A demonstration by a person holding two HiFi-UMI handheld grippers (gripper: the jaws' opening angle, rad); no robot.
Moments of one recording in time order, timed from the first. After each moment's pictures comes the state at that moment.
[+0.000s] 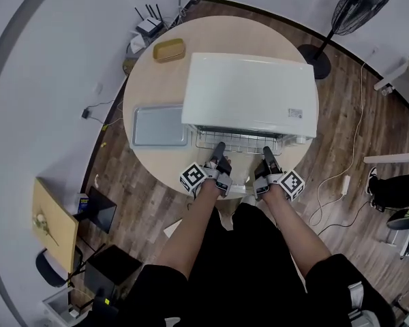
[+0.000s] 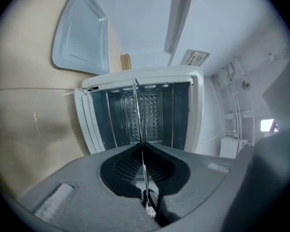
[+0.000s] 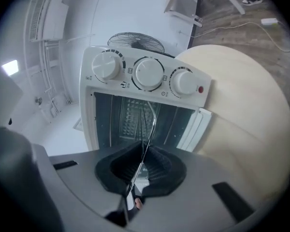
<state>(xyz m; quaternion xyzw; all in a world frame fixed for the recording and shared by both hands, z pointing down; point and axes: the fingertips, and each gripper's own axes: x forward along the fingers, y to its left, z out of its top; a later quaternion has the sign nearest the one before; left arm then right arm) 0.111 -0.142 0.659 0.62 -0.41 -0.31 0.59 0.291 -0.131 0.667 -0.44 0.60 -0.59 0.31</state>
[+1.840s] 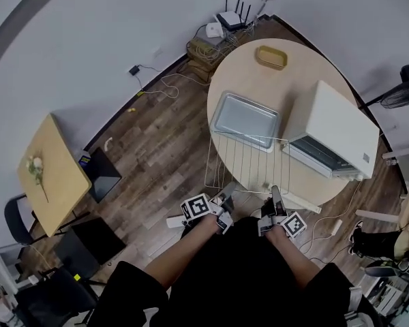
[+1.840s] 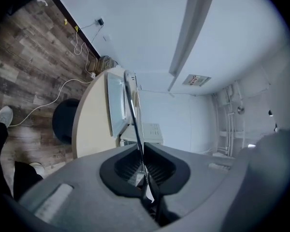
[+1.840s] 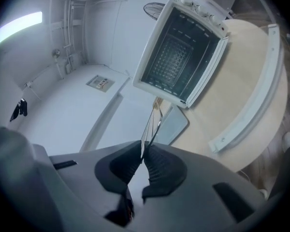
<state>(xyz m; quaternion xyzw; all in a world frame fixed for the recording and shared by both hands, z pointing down) -0.181 0.067 0.628 0.58 -0.40 -0.34 0.62 -0.015 0.019 0.612 -0.39 0.73 -0.53 0.17</state>
